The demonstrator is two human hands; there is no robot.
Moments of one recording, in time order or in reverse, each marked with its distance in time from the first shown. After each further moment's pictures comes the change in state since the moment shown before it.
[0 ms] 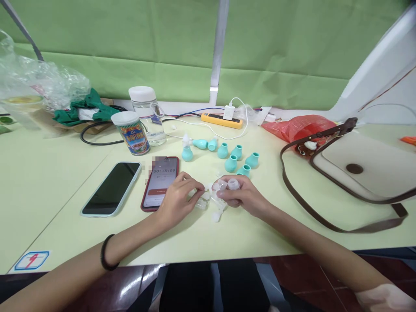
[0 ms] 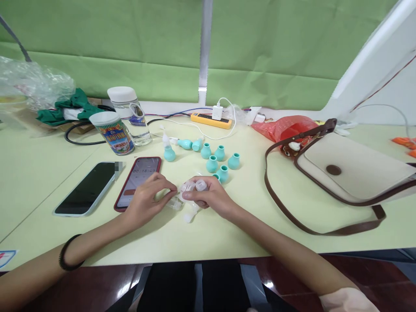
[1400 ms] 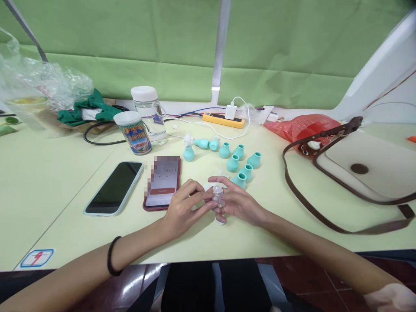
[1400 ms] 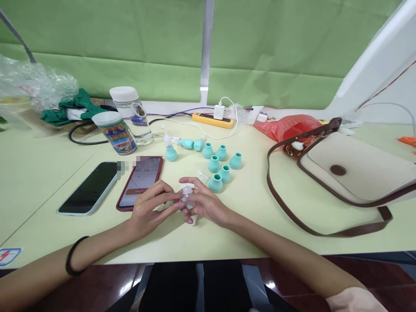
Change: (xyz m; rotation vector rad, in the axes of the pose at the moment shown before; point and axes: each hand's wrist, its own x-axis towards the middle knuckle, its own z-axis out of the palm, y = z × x) left_hand -0.013 0.008 0.012 0.036 0.151 0.302; right_hand -0.003 0.014 0.013 0.297 -0.178 0.083
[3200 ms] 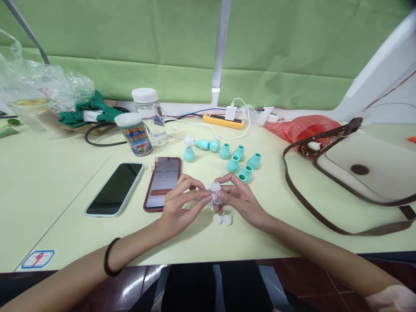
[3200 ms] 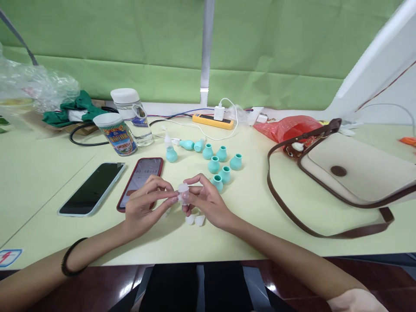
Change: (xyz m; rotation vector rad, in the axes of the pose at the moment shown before) left_hand 0.007 0.003 -0.008 -0.141 0.089 -0.075; right_hand -0.001 0.000 0.001 -0.310 0.112 -0.277
